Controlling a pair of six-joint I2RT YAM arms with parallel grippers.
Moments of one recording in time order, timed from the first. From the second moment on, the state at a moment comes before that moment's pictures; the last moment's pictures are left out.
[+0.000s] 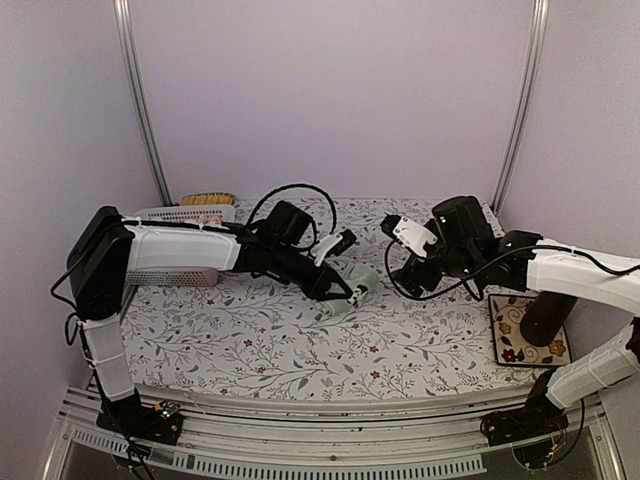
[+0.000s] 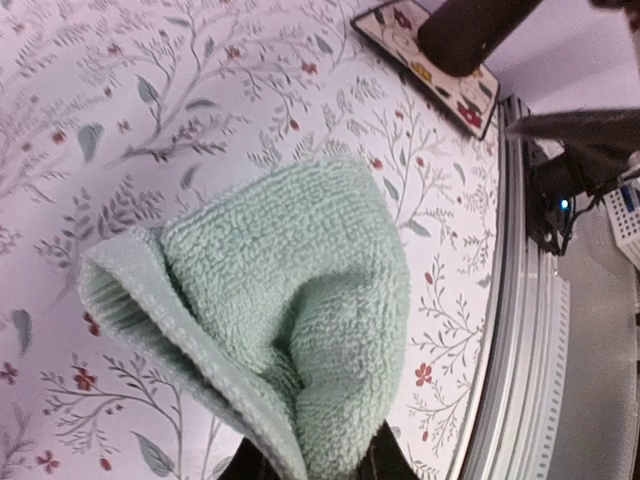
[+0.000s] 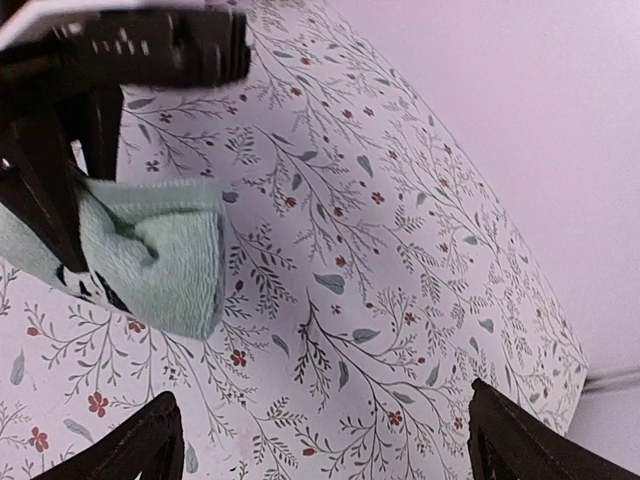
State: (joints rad) left arm -0.82 1.93 1.32 -0.19 0.55 -0.07; right arm 0.78 1.33 0.99 -0.30 0.18 -0.41
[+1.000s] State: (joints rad) left arm -0.15 1.54 1.33 -0.49 0.21 -0.07; right arm 0.79 1.44 0.93 -0.18 0.17 -0.01
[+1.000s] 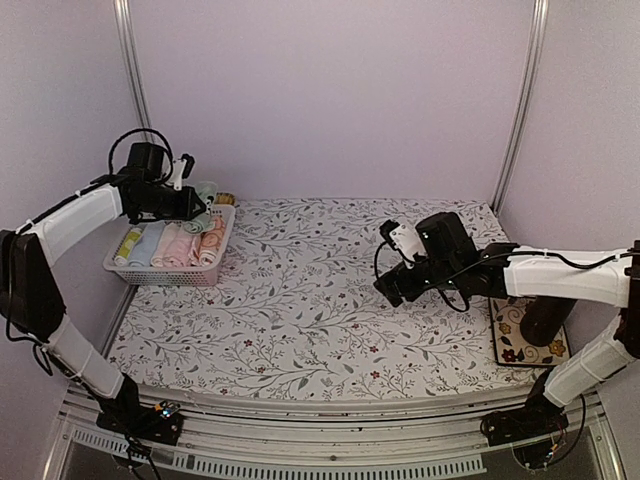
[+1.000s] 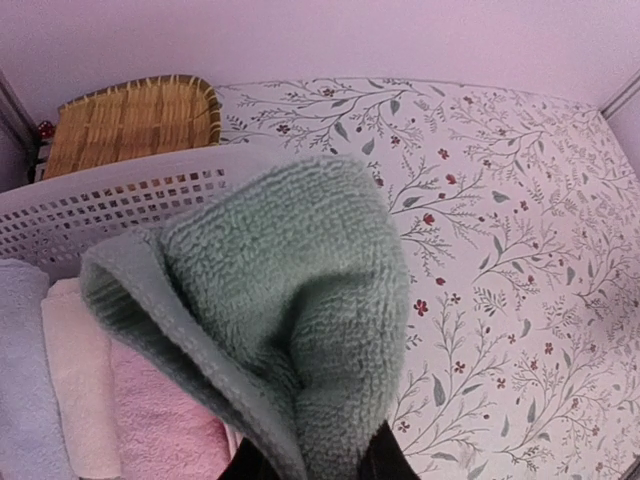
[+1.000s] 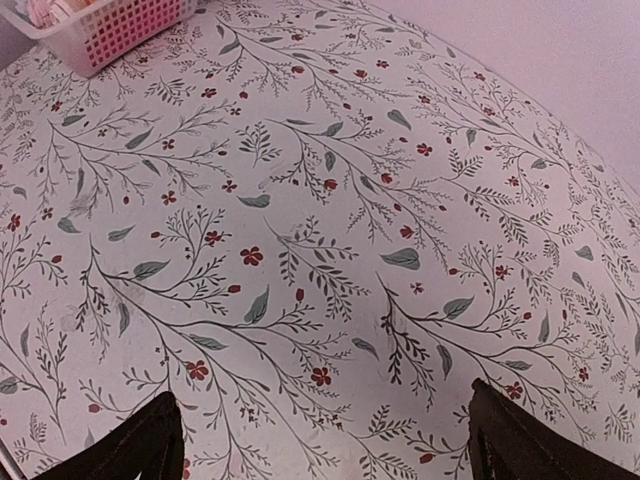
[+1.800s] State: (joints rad) left arm 0.29 1.77 1.35 -0.58 0.63 0.10; right arm 0.86 1.42 0.87 -0.08 0.01 0.02
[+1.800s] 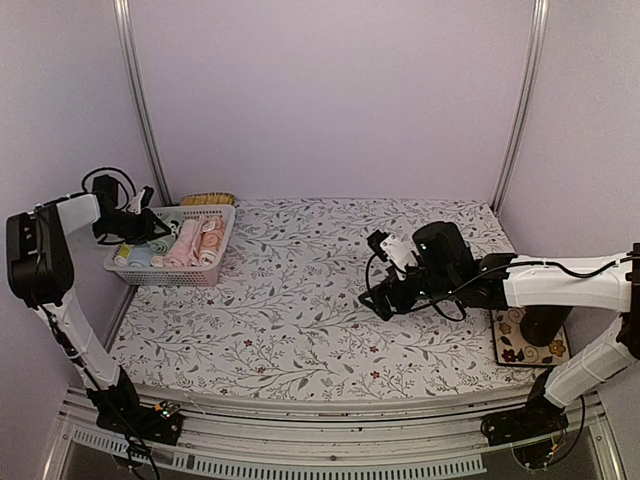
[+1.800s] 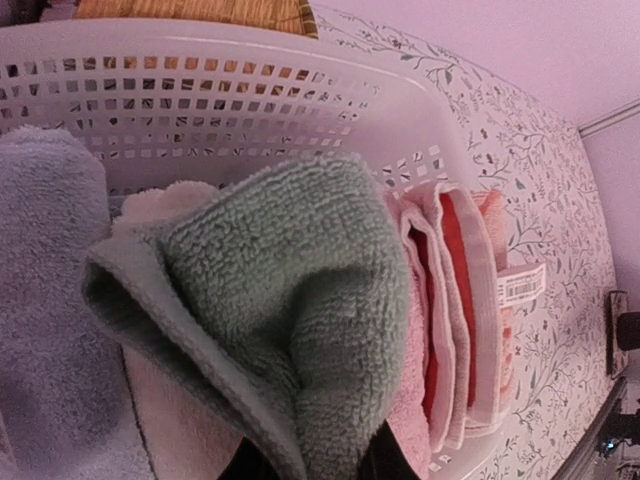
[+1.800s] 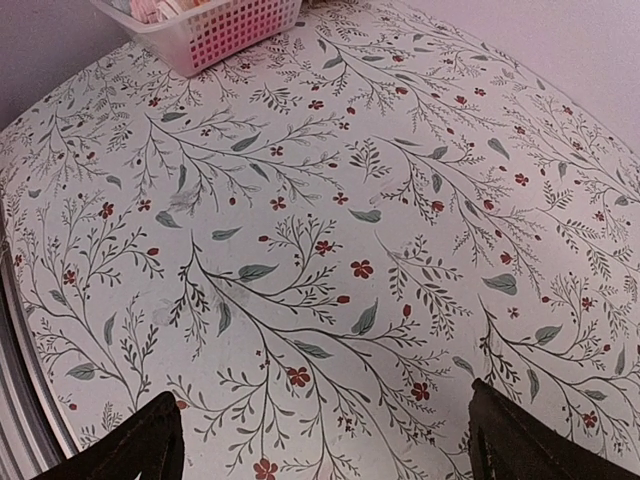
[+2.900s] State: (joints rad) left arm 0.33 1.86 1.38 -0.56 0.63 0.02; right arm 0.86 1.40 0.87 -0.08 -0.02 0.02
